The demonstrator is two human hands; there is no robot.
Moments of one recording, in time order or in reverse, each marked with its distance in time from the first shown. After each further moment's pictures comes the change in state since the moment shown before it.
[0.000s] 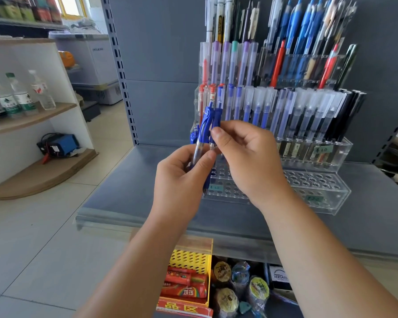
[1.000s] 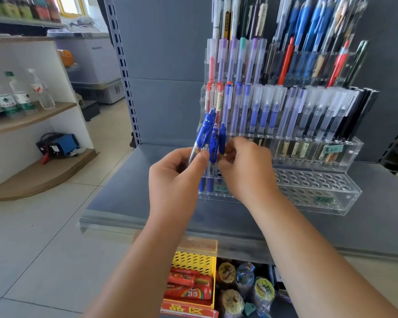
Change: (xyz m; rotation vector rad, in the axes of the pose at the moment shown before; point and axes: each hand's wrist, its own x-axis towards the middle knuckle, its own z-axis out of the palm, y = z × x) left_hand 0.008 -0.009 -0.016 0.050 0.115 -0.043; right_hand 0.008 0.035 0.015 -0.750 0.048 0.204
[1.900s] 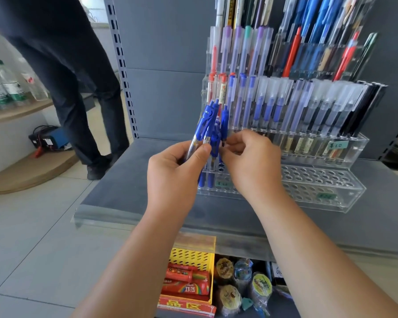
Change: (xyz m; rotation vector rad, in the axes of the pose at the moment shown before) left_hand 0.005 0.000 -0.003 0.065 -0.030 -0.017; right_hand -0.001 0.007 0.005 0.181 0.114 0.021
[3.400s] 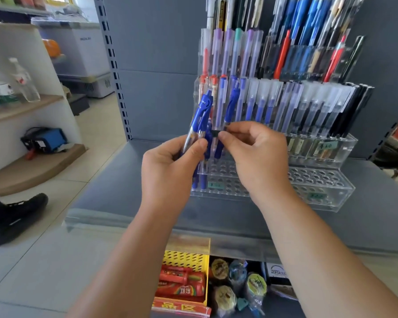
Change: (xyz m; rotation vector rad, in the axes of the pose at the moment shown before) left_hand 0.002 0.015 0.005 -0.035 -0.026 0.055; right_hand 0.001 -0.008 -0.016 0.420 0.075 0.064
